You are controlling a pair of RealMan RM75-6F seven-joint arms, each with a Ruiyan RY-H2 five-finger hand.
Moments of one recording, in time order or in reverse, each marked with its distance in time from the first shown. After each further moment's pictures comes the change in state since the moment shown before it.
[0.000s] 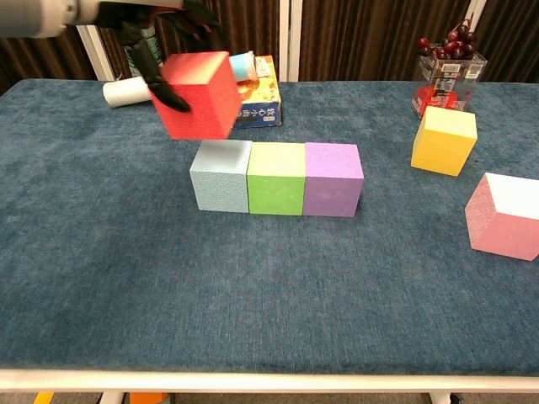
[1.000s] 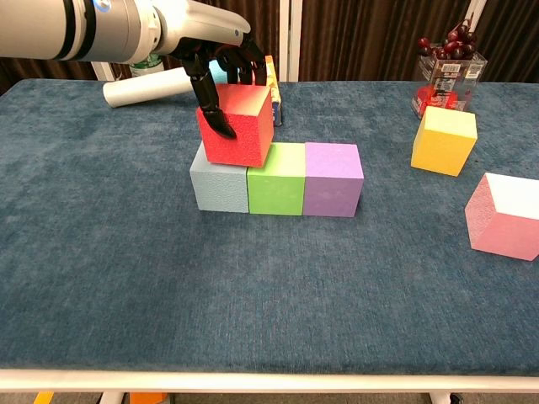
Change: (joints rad) left arm -0.254 -0.120 0.071 0.033 -0.382 0.084 0.189; right arm 0.002 -0.017 -0.004 0.055 -0.001 -0.024 0.058
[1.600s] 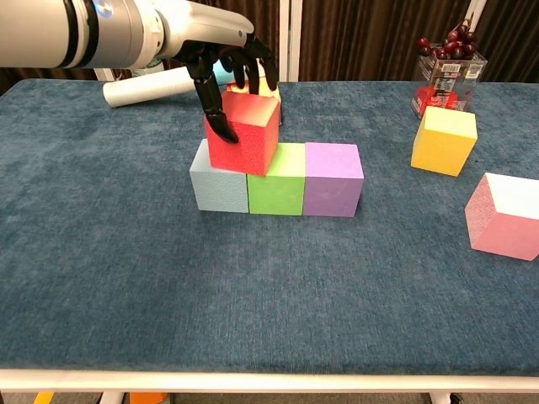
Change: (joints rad) left arm 0.003 -0.017 0.010 -0.018 0.026 0.048 -0.029; right arm -0.002 -0.001 0.002 0.010 -0.001 0.000 0.020
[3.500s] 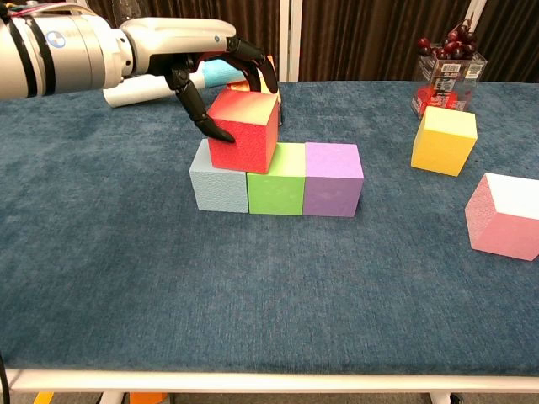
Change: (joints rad) left arm 0.227 -0.054 0.002 0.330 0.819 -0.161 -0.701; right arm 0.008 -0.005 0.011 -0.023 0.024 -0.007 -0.037
